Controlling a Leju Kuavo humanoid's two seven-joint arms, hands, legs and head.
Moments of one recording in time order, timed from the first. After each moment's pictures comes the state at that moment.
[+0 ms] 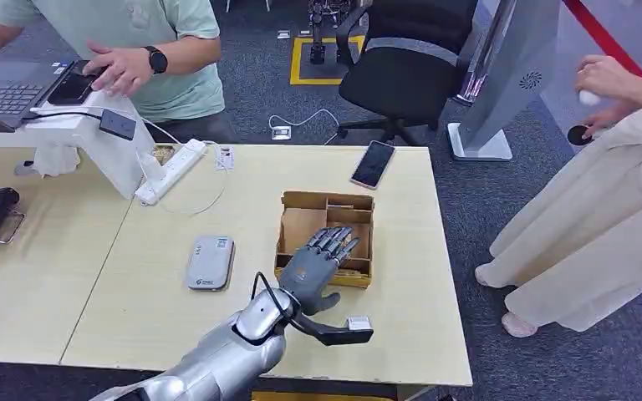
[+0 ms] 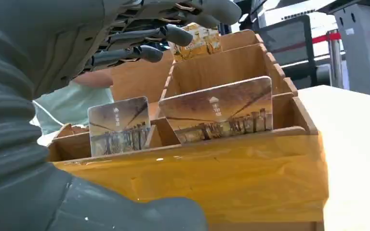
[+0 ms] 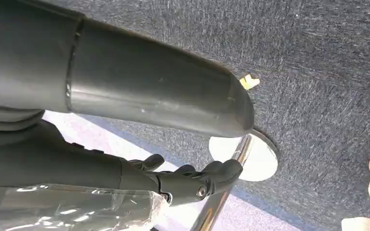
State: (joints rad) left arm -0.58 -0.24 -0.90 -0.58 -1.07 0.53 -0.21; right arm -0.09 0.15 -0.73 -0.25 1.51 -0.69 -0.10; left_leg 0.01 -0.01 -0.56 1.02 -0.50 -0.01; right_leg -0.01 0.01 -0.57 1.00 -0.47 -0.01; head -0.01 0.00
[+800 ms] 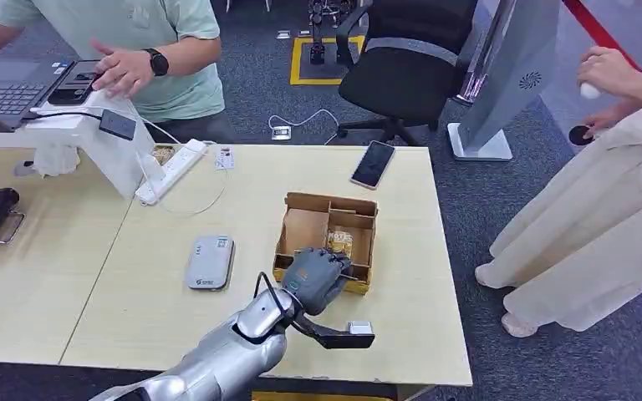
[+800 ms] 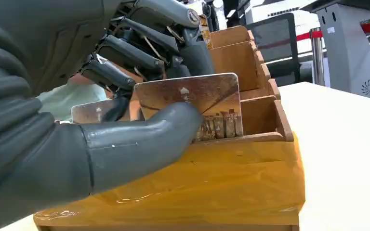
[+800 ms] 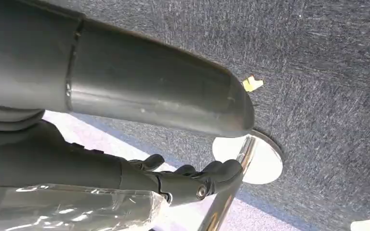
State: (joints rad) left arm -0.58 -0.24 -0.90 -0.58 -1.04 0.49 -0.26; right arm -0.08 0.14 -0.73 -0.26 1.49 -0.69 -0.12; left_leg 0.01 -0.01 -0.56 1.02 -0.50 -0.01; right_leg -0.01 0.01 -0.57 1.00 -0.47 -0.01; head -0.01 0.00
